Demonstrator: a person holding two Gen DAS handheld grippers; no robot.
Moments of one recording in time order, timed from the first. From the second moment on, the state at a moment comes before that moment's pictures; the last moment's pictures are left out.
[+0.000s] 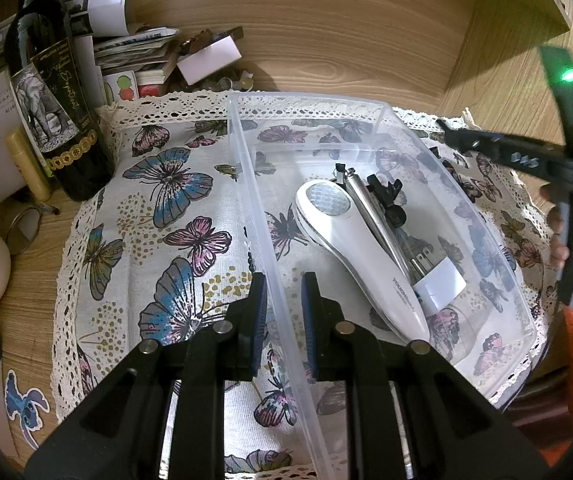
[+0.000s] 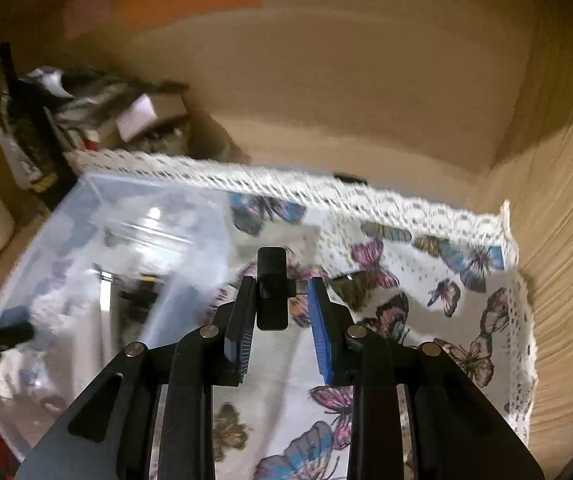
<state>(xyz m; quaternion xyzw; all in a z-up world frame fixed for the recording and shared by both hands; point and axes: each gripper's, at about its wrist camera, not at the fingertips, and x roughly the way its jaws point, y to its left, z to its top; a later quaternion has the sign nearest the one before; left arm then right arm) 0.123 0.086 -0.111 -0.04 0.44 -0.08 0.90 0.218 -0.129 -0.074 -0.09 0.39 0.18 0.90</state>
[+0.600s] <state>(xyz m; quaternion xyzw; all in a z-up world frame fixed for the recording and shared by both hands) 0.123 0.084 -0.110 -0.04 0.43 -0.08 0.90 0.176 -0.071 -0.059 -0.14 0.36 0.25 0.89</state>
